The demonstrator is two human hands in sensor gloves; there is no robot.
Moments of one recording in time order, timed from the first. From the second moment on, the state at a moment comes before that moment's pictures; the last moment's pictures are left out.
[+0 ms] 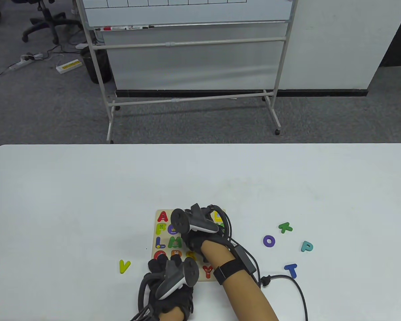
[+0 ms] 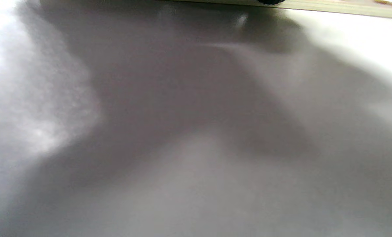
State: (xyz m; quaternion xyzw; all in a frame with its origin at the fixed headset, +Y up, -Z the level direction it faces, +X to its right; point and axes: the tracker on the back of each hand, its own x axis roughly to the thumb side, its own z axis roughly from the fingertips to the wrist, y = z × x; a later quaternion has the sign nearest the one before) left_hand -0.104 -0.797 -0.285 -0.22 -0.03 0.01 0.97; right_hand -0.038 -0.757 -0.432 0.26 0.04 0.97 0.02
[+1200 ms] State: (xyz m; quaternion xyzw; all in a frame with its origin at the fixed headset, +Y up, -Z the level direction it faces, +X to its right) left_hand -0.106 -0.798 -0.287 -0.24 -0.04 0.02 0.97; right_hand 0.112 -0.688 -0.409 0.10 0.01 0.99 0.05
